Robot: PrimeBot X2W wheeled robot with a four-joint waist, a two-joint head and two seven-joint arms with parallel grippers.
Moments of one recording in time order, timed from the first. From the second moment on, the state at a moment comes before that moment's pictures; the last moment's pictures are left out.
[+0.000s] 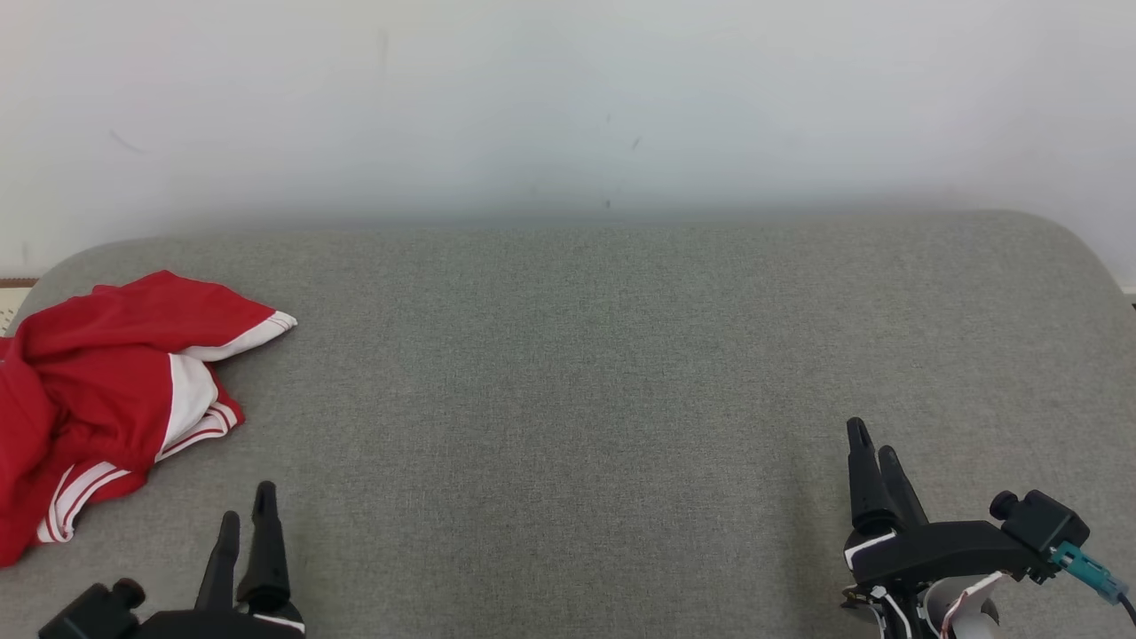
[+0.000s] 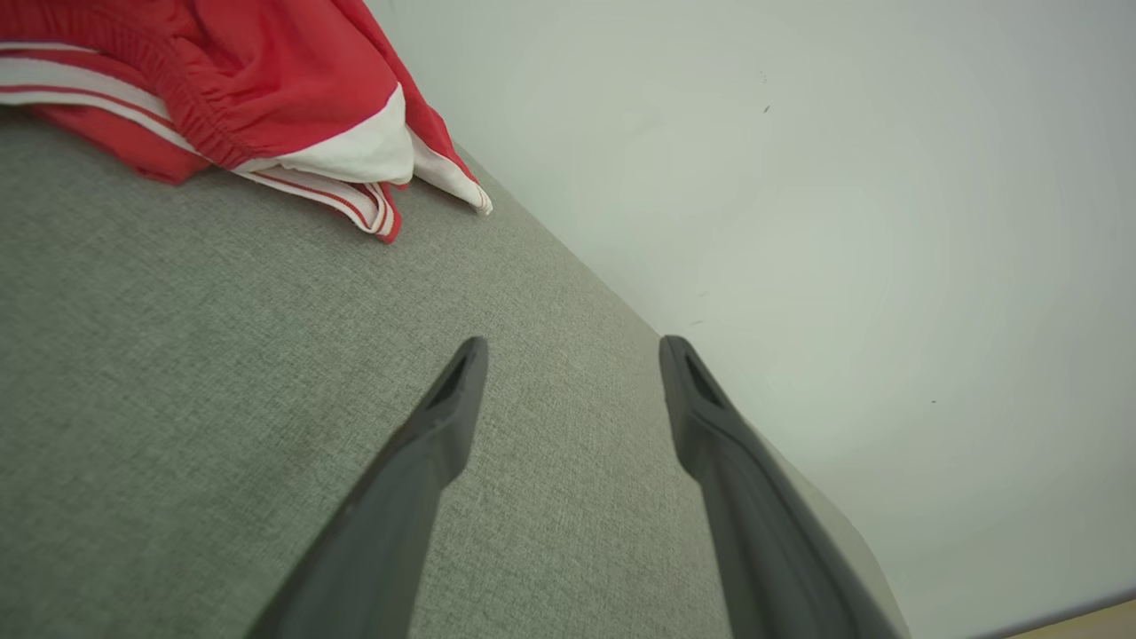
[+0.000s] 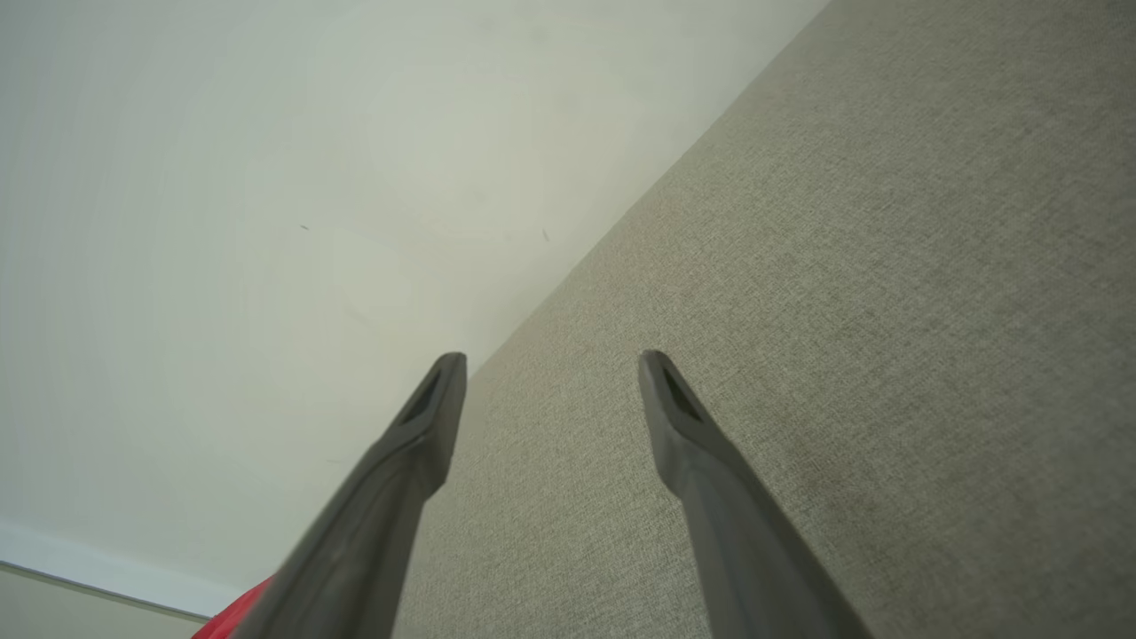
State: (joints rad) left arm -0.16 0.04 0.07 0.18 -0.79 -0.04 -0.06; right arm -0.21 -0.07 0.15 0.31 0.86 0.13 -0.12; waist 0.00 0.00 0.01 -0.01
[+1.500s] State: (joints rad) left arm -0.07 0.13 -0.05 0.08 -0.25 0.09 -0.20; right arm -0.19 -0.07 0.22 0.32 0.26 0.13 -0.21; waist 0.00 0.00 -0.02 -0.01
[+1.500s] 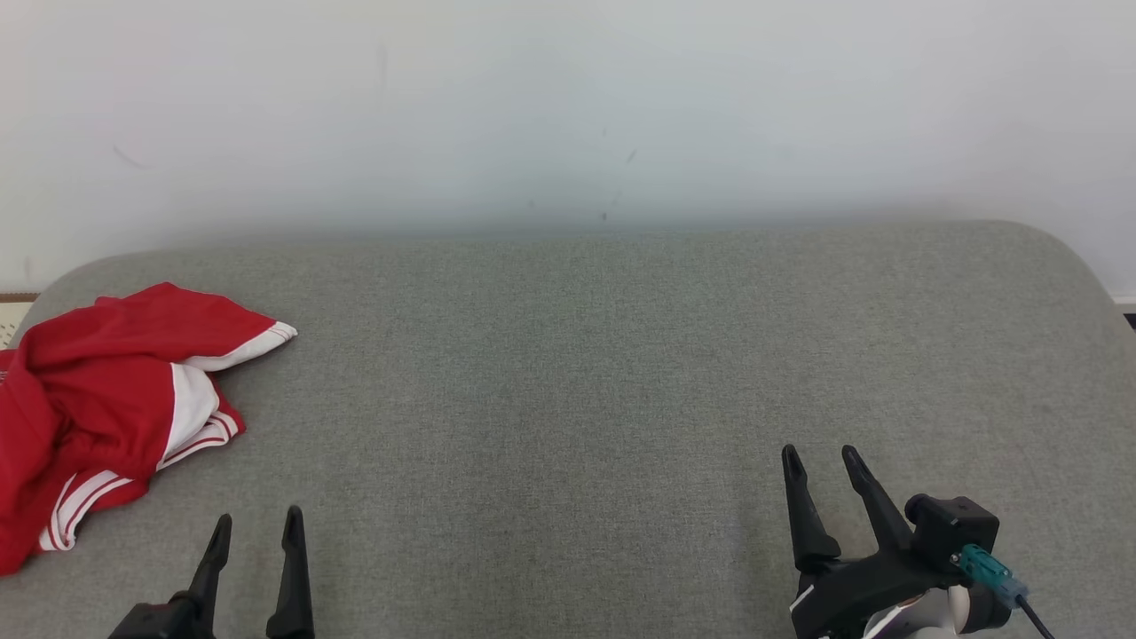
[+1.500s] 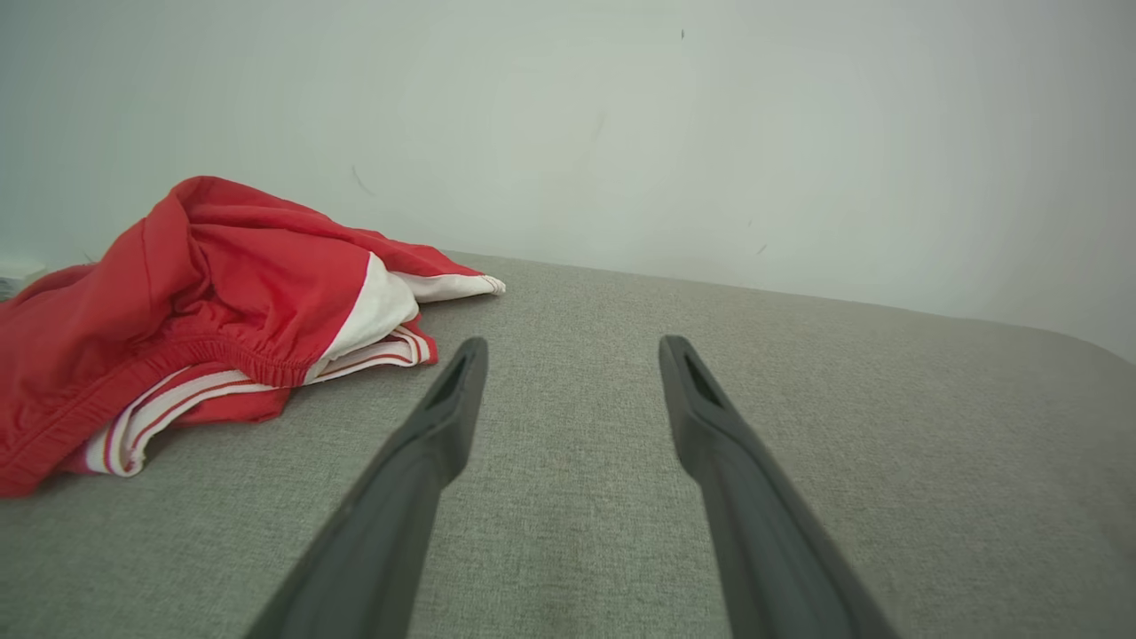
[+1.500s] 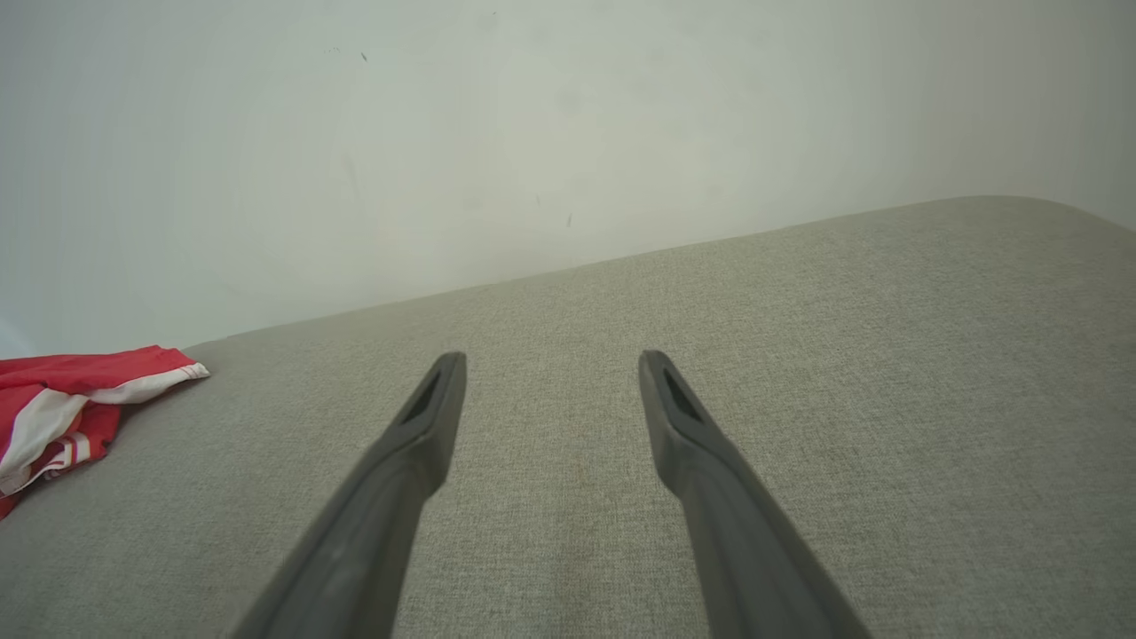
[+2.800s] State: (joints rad) left arm -0.02 0.15 -0.05 0.03 -0.07 0.14 -0.26; right arm -0.13 -0.07 0.20 0.23 0.08 0.13 -0.15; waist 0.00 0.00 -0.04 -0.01
